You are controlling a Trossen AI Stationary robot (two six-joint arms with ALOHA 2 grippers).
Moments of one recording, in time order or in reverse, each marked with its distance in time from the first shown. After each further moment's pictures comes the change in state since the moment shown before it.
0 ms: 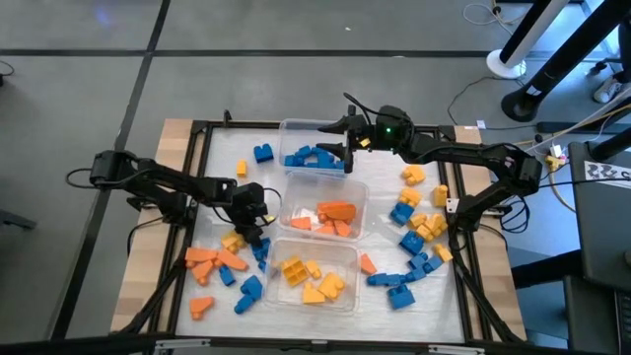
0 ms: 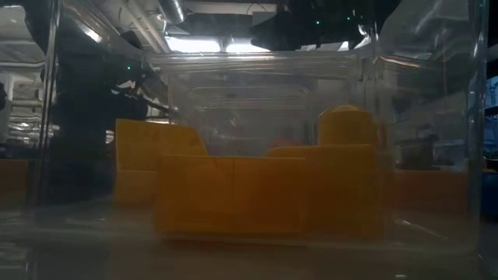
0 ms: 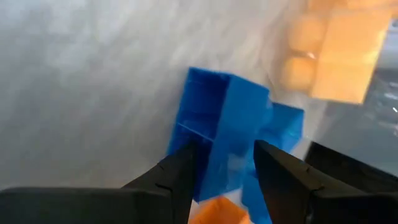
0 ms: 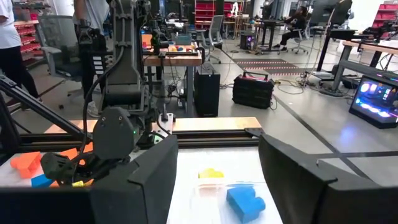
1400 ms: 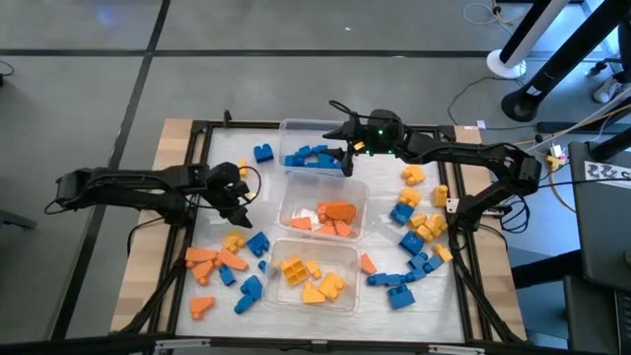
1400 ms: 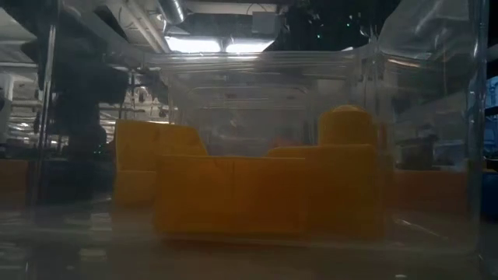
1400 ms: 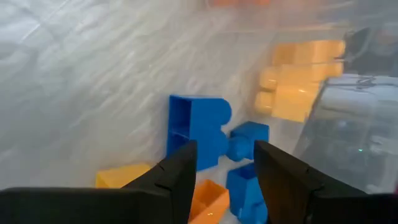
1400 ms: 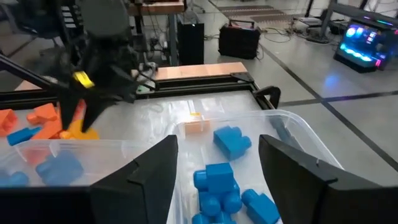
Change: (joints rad) left arm 0.171 -0.462 0.002 -0.370 -0.083 -0.010; right arm 0.001 0.005 -0.001 -0.212 0.087 -0.030
